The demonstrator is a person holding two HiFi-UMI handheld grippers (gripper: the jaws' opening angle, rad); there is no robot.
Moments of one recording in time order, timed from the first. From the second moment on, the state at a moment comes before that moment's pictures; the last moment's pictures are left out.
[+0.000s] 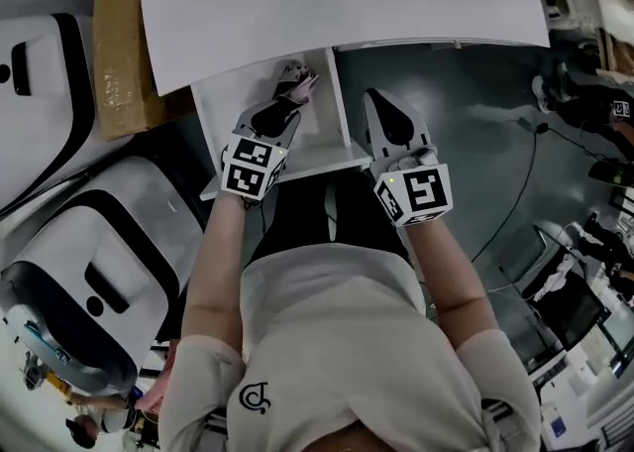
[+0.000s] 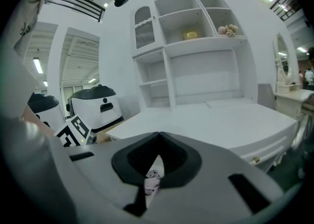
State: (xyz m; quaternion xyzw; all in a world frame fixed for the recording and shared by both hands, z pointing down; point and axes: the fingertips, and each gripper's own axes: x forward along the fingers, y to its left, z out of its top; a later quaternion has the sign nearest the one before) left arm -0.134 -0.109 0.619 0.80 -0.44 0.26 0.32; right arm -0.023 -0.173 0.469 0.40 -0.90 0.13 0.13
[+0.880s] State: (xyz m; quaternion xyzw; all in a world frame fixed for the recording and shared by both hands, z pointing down) left arm -0.128 -0.135 0.789 0.73 -0.38 0.41 0.39; right arm -0.006 -0.192 0.548 0.44 -0.86 0.20 0.17
